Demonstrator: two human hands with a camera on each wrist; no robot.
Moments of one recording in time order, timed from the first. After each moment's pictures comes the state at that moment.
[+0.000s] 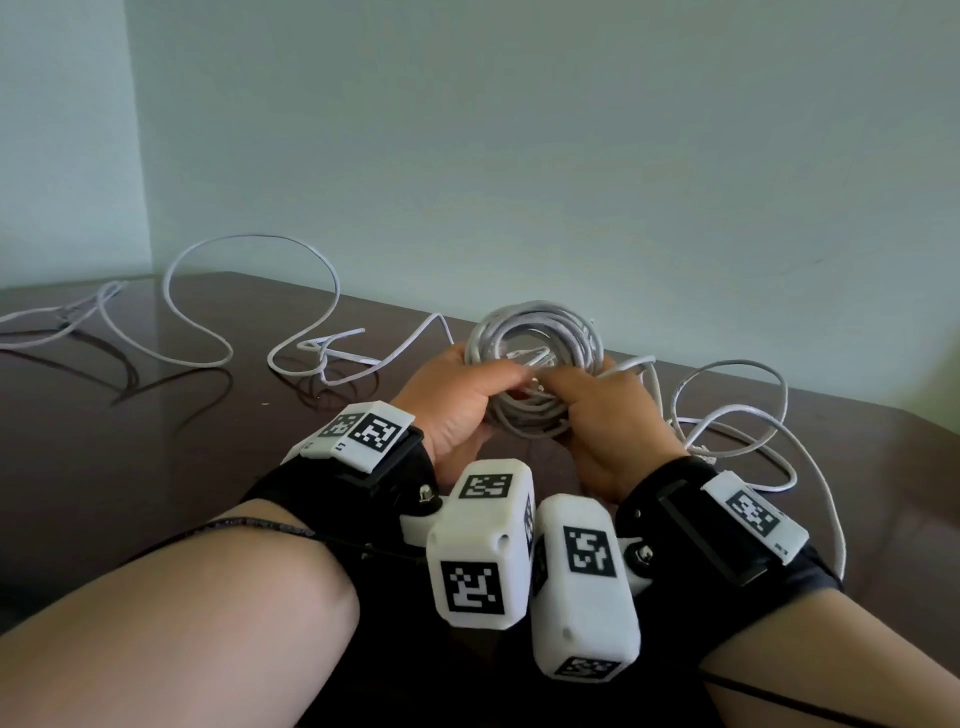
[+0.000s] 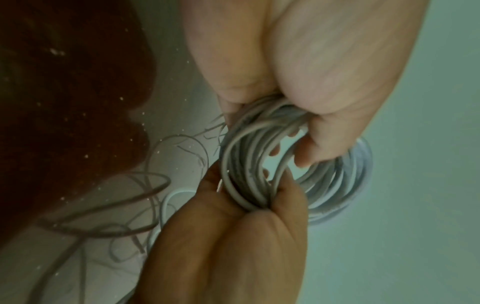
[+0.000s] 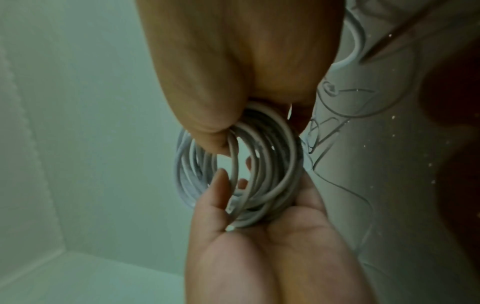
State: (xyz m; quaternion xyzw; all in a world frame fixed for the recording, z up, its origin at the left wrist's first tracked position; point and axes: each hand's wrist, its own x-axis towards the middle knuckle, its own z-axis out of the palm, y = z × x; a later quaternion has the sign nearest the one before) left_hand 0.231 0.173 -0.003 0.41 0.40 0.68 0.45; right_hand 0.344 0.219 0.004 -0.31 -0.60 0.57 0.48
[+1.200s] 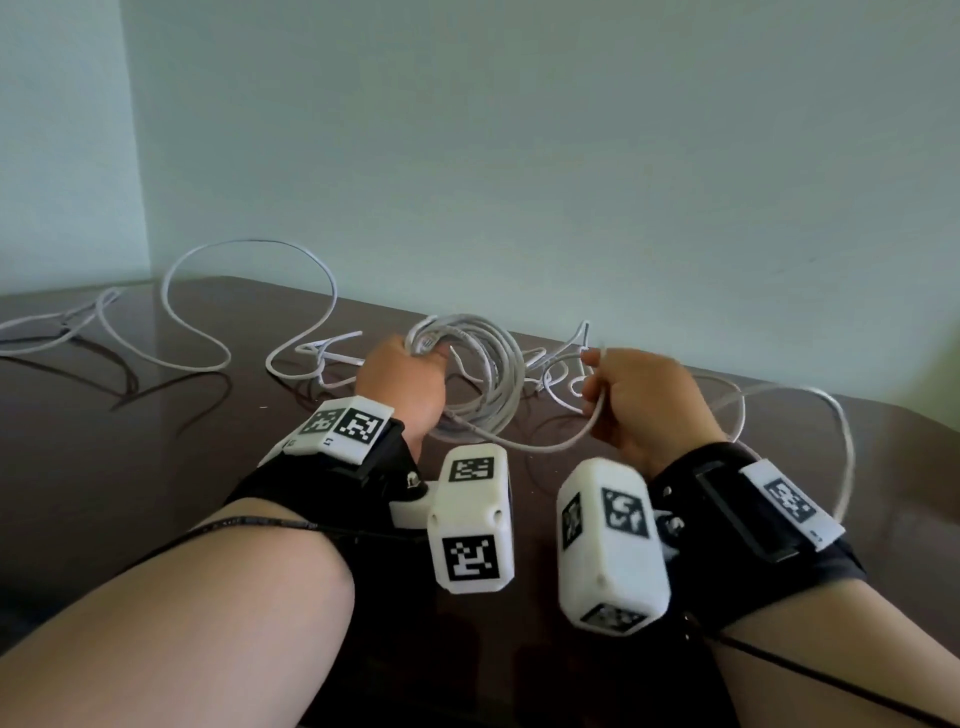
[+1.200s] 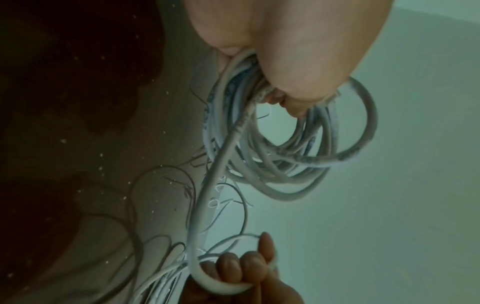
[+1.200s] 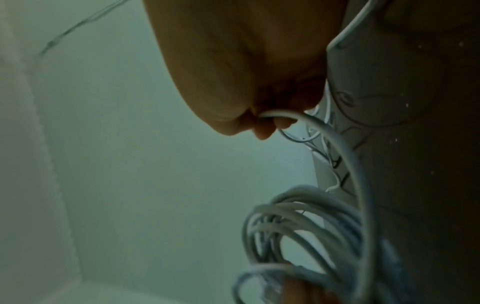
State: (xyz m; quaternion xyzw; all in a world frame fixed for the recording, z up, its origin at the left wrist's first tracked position) left_hand 0.203 0.173 -0.002 0.37 0.68 0.62 0.13; right_hand 0.367 0.237 0.017 -0.41 -0.59 0.48 0.50
